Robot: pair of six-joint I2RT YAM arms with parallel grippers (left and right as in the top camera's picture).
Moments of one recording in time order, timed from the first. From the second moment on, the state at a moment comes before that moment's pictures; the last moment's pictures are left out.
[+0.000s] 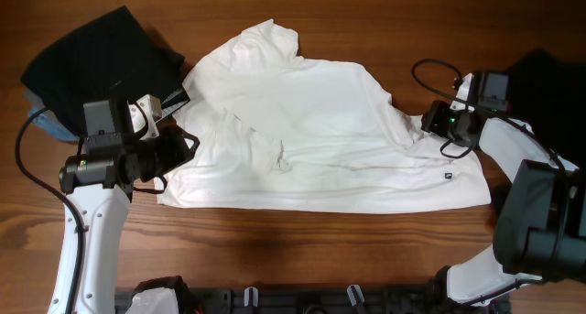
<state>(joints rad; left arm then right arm) 0.14 1.21 0.91 -0.80 0.40 -0.35 -0.19 1.77 0.94 -0.32 -0.19 0.22</state>
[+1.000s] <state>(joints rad) 0.14 1.21 0.91 -0.80 0.40 -0.35 -0.27 1.73 1.07 -0.15 -0.18 0.21</state>
